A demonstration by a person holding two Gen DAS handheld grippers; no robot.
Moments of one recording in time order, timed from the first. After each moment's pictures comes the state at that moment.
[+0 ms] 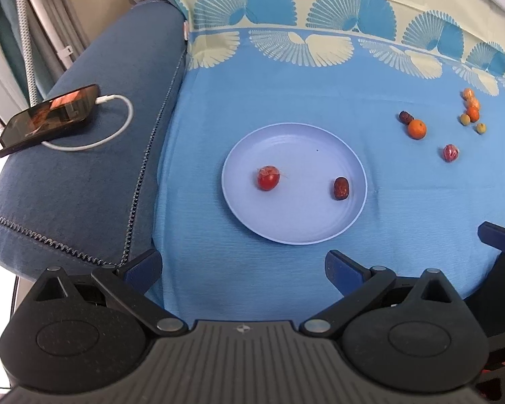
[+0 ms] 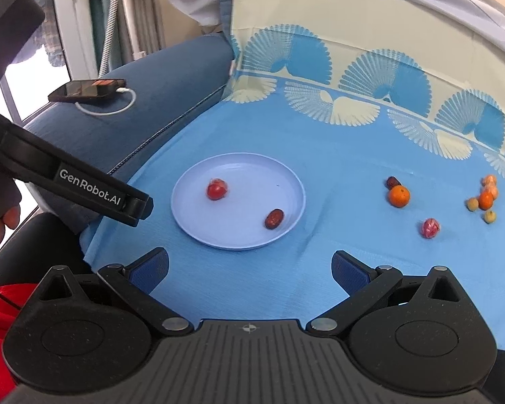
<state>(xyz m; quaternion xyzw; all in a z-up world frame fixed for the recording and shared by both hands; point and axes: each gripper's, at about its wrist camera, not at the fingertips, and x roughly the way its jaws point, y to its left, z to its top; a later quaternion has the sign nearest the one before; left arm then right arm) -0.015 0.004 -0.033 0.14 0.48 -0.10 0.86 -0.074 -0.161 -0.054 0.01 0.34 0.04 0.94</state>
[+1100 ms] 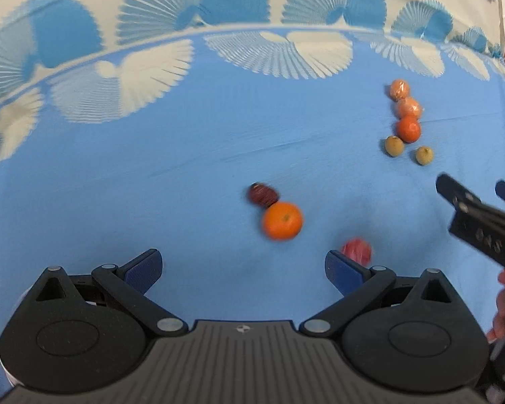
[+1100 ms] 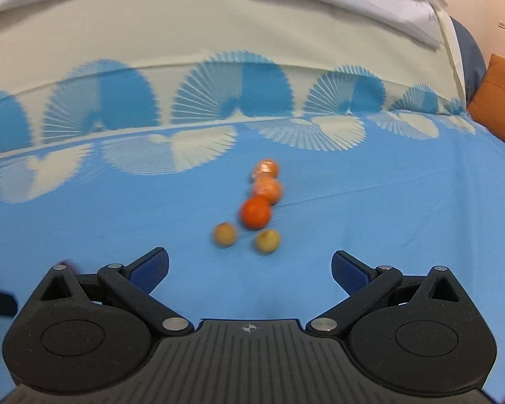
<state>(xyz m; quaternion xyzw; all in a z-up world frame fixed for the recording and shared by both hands) 0.134 -0.298 -0.120 0.18 0.50 -0.24 0.81 0.037 -0.487 -0.129 0.11 0.27 -0.29 0.91</state>
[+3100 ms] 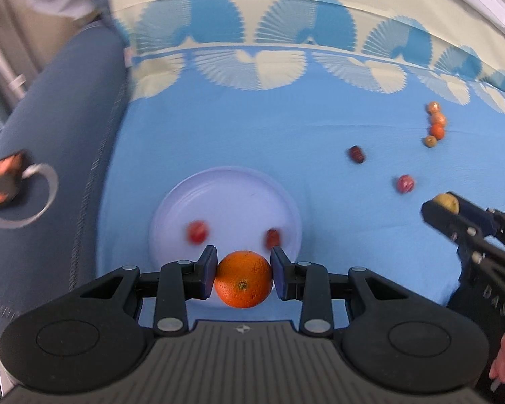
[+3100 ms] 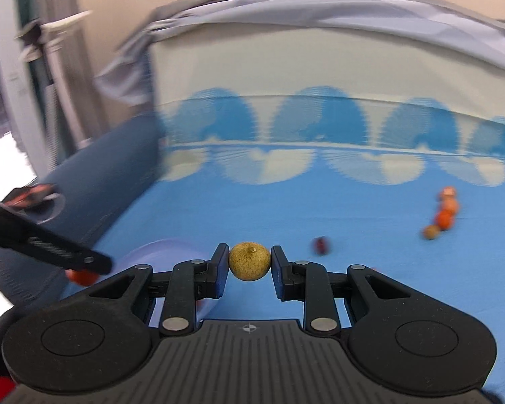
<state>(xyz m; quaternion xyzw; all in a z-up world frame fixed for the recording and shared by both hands) 0.021 -0.064 -0.005 0.13 0.48 -0.15 0.85 -0.054 -0.267 -0.032 0.09 0.24 0.00 0.97</state>
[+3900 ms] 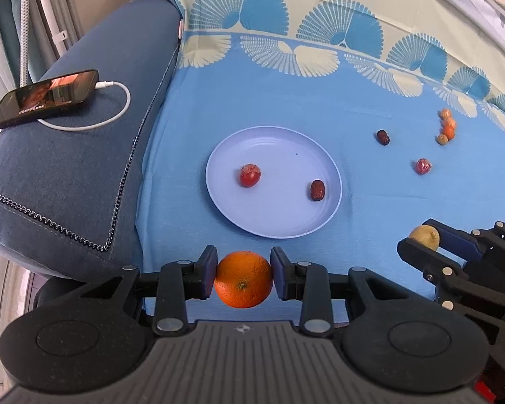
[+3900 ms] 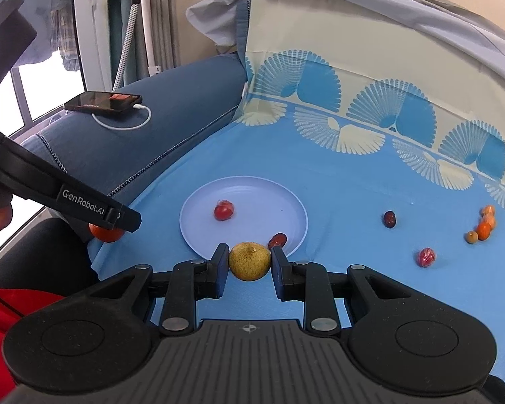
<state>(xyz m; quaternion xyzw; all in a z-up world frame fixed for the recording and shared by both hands) -0.033 0.030 -0.019 0.08 0.48 -0.13 0.86 -0.086 -0.156 -0.037 -0.02 0.30 0.06 0.95</state>
